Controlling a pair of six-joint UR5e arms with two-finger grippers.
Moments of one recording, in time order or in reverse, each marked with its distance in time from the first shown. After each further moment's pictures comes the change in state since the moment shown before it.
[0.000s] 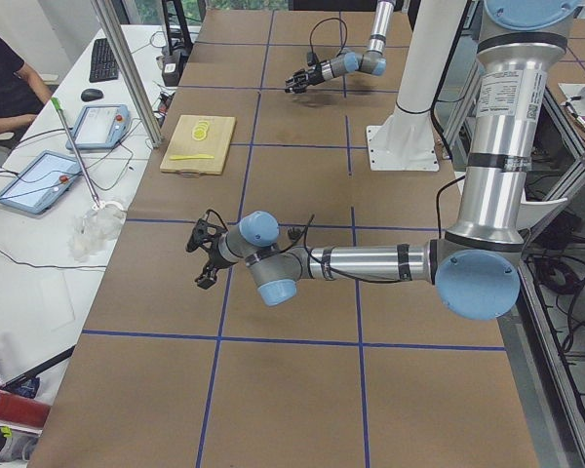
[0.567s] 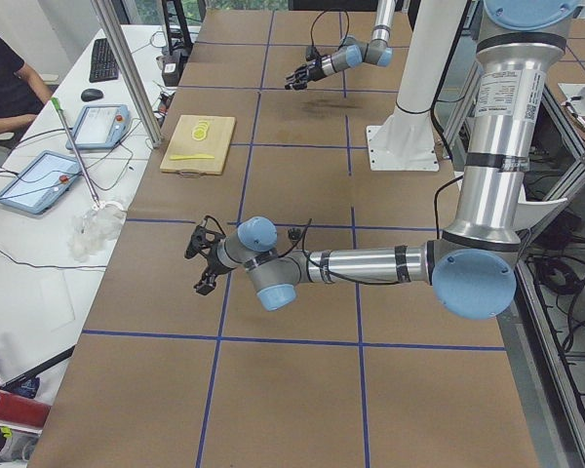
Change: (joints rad) left arm 0.001 -0.005 0.030 -0.010 0.005 -0.001; right arm 0.008 0.040 0.124 -0.208 0.055 0.081
